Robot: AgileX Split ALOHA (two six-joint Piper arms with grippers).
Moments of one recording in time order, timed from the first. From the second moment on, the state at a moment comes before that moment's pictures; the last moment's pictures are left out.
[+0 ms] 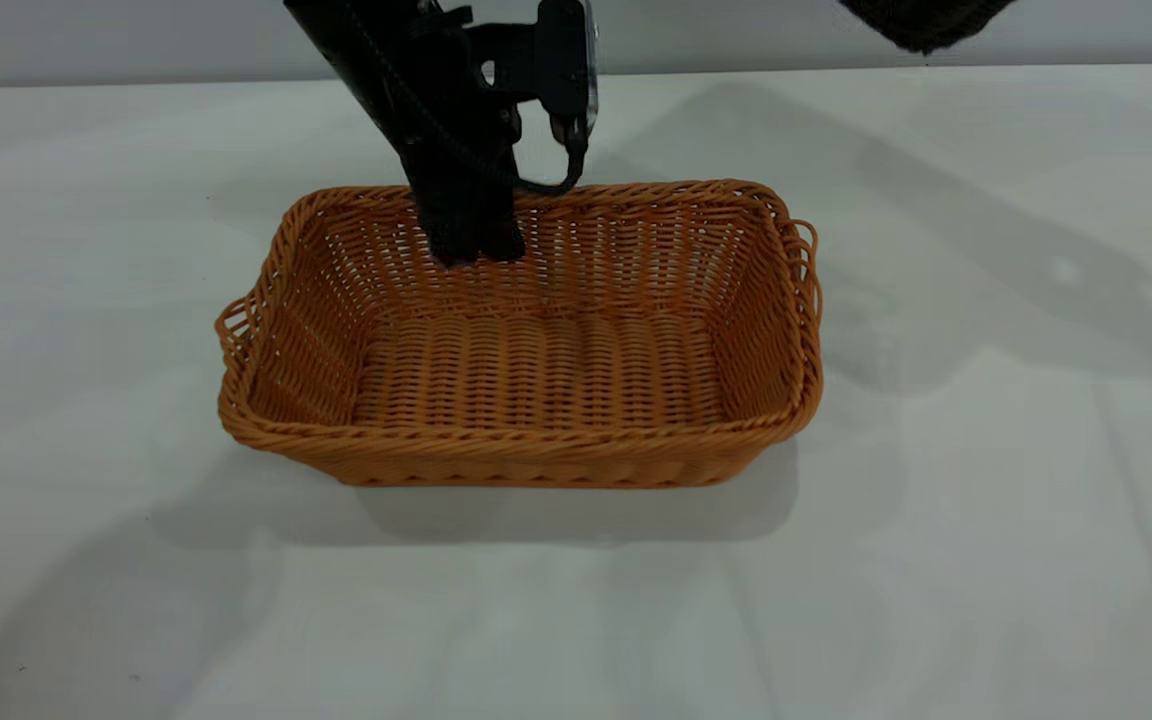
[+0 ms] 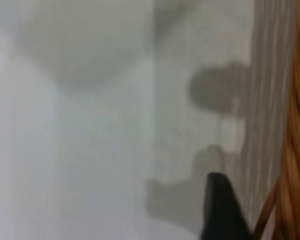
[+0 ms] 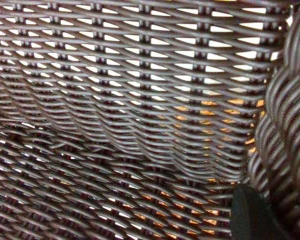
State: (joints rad) left arm -0.45 2.42 -1.63 -0.28 0.32 1.35; right arm -0.18 1.97 -1.29 1.07 0.99 -0.27
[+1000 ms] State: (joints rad) left arm -0.45 1.50 -1.63 -0.28 0.95 1.08; right arm 0.26 2.05 -1.40 0.65 1.02 -0.19
